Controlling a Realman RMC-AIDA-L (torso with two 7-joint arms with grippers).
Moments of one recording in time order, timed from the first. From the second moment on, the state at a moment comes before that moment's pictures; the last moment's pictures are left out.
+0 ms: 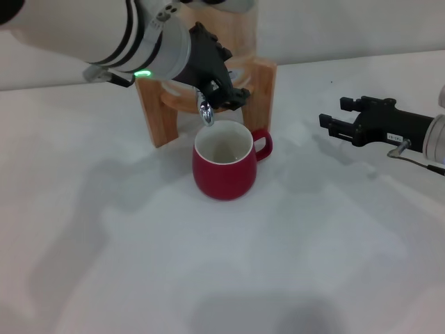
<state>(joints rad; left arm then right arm) -0.91 -2.08 1.68 1.34 -0.59 -1.14 0.74 0.54 2.02 -0.64 -0.43 1.44 1.06 -2.05</state>
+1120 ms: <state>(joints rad) -0.89 -2.09 1.67 1.30 -0.60 -1.11 0.77 0.46 2.02 -0.64 -0.53 1.54 1.08 -2.09</state>
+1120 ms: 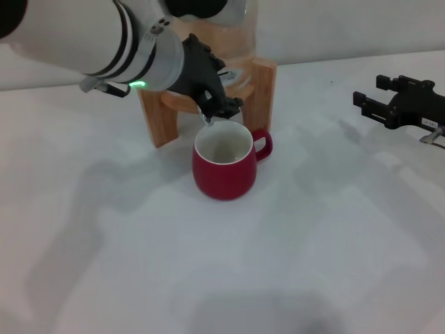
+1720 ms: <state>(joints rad) -0.90 -2.09 1.67 1.28 -0.62 -1.09 0.79 0.47 2.02 -0.65 -0.52 1.54 1.08 -2.10</state>
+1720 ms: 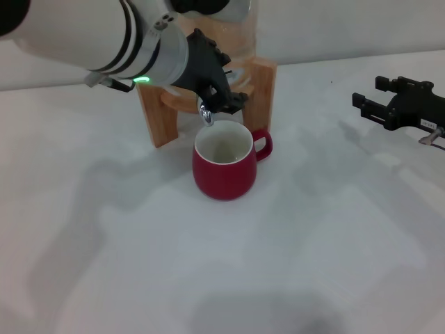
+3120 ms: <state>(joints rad) -0.90 -2.09 1.67 1.28 -0.68 -1.09 0.81 0.46 2.01 -0.64 -0.52 1.54 1.07 -2.11</state>
